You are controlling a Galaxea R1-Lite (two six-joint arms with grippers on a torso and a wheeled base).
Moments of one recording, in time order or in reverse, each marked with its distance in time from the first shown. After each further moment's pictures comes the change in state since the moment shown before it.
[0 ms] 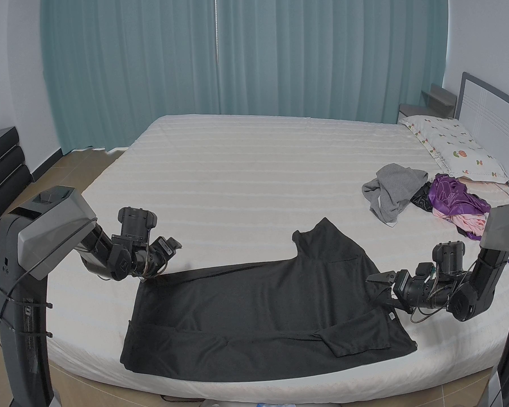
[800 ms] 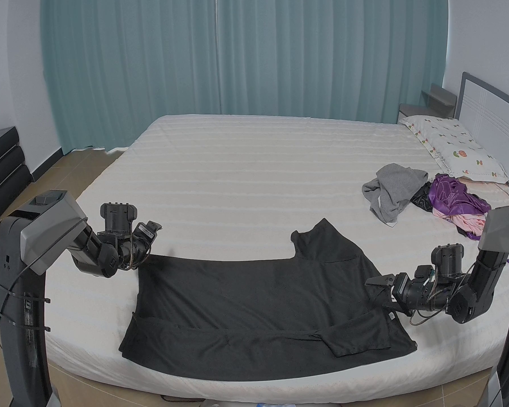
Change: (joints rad) left arm 0.096 0.056 -0.043 -0.178 -0.007 -0.122; right arm 0.004 0.011 0.013 -0.012 -0.001 -0.005
